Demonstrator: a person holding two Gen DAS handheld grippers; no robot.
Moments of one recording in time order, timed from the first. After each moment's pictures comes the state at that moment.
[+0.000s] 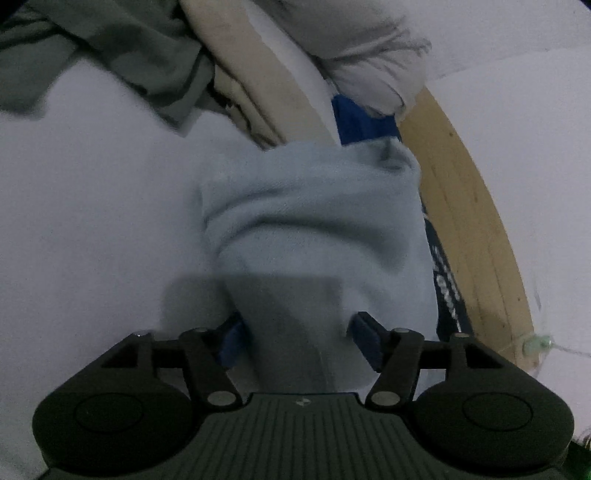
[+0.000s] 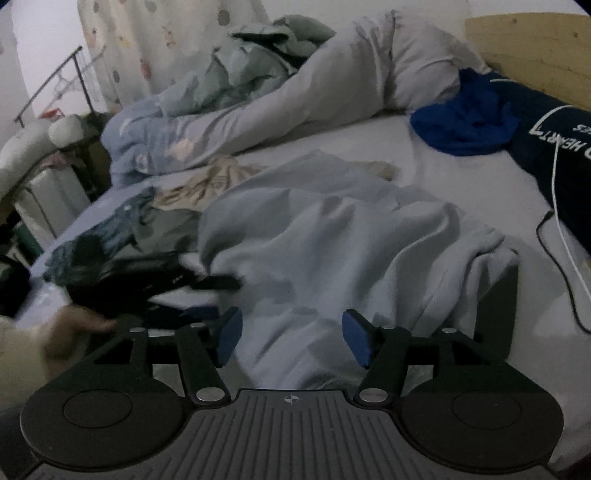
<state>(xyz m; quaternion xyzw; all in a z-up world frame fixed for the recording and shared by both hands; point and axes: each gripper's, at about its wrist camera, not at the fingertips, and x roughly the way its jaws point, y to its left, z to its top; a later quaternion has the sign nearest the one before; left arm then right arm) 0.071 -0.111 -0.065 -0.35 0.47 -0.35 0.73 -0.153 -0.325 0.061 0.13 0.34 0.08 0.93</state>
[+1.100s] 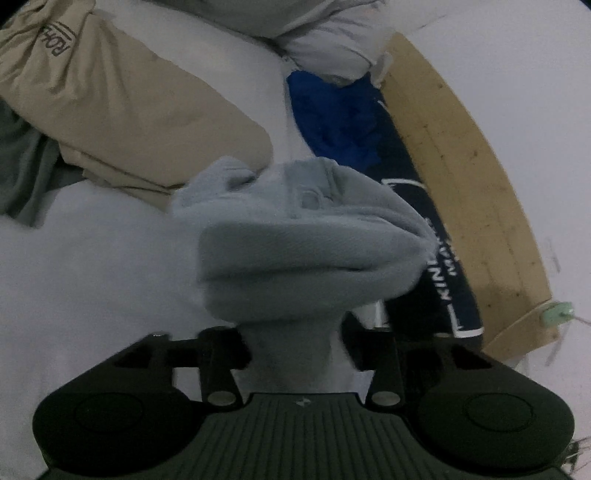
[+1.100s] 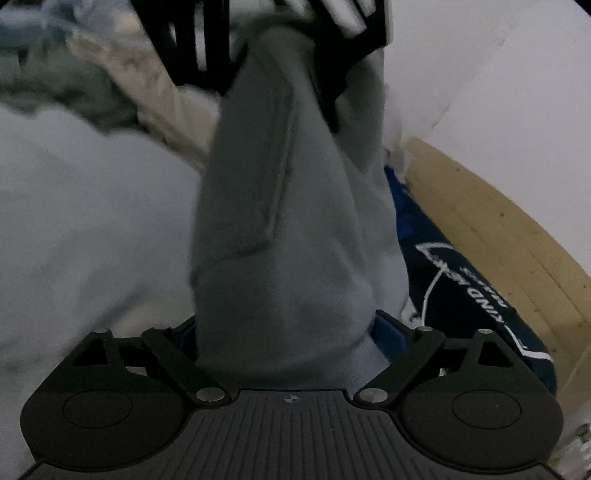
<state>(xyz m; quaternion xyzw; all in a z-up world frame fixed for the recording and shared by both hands) 0.100 -0.215 0.044 -0.24 0.51 -0.34 0.75 -0.086 -0.204 -0.045 -0.27 0.32 -0.19 0.89</state>
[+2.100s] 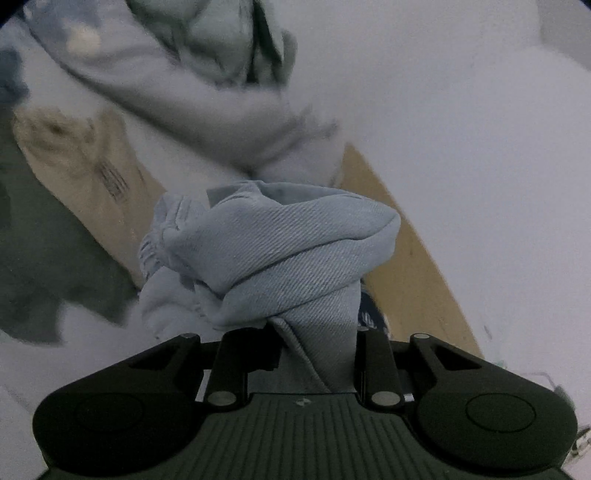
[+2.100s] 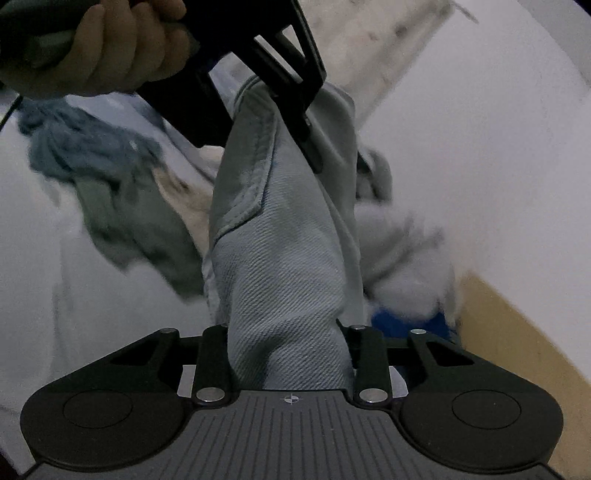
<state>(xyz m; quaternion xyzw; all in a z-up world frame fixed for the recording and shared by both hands) 0.059 -0.035 0.151 -0.34 0.35 -0.36 0.80 -0.114 -0.122 0.092 -0.34 0.15 0.02 0.93</state>
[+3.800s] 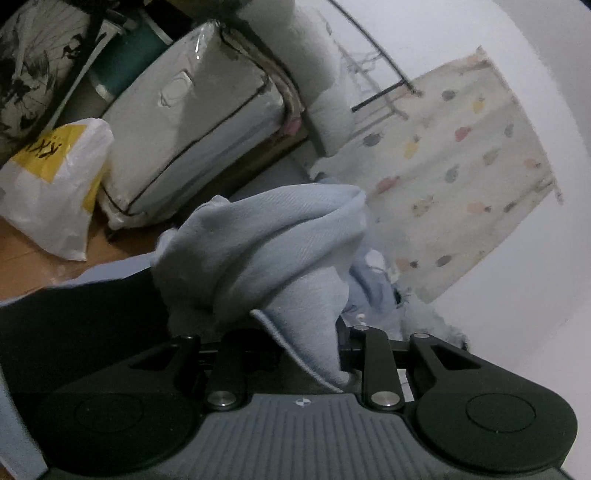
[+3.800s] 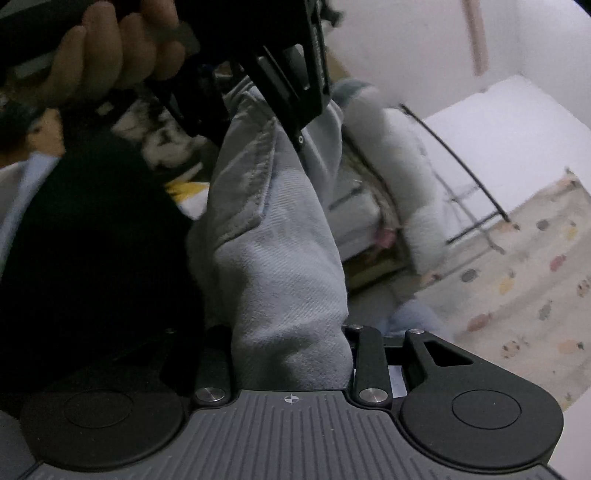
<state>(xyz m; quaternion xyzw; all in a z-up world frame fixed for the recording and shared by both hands) -0.052 0.678 0.063 -0.44 0.13 -0.06 0.88 -0.066 0.621 0.032 -0.51 -0.01 0.28 0.81</state>
